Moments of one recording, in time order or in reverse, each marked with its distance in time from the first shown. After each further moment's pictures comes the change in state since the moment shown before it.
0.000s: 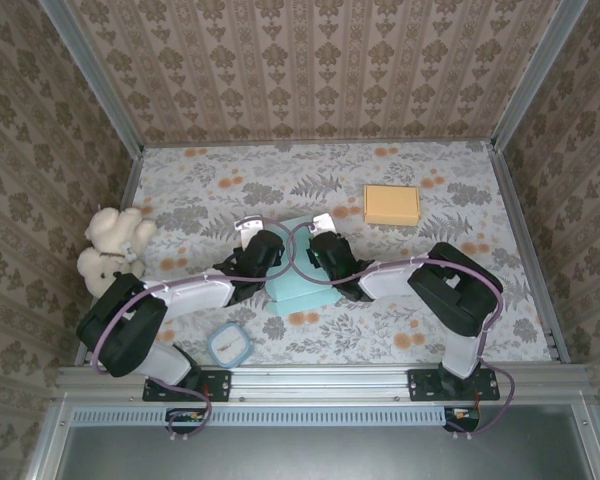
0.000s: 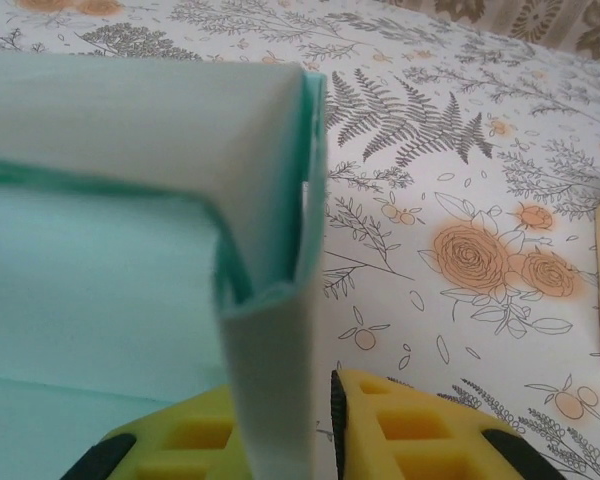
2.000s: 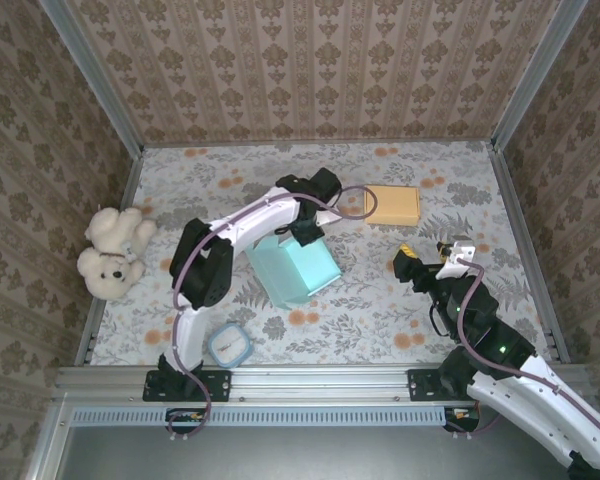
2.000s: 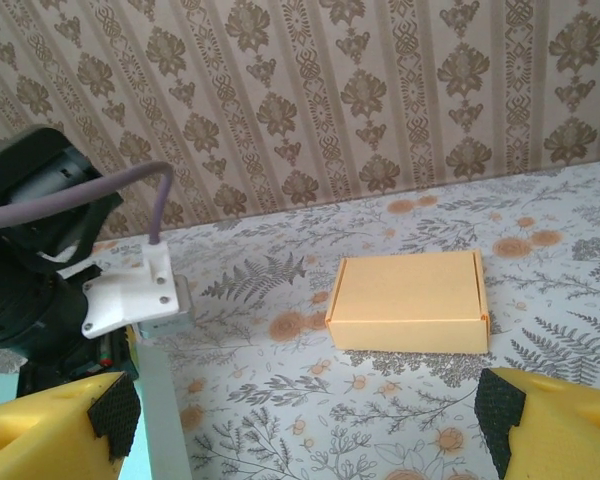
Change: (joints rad) left arm -0.015 0.653 1.169 -1.176 0.370 1.000; right arm -0.113 -1.487 -0.383 -0.713 -0.003 0.193
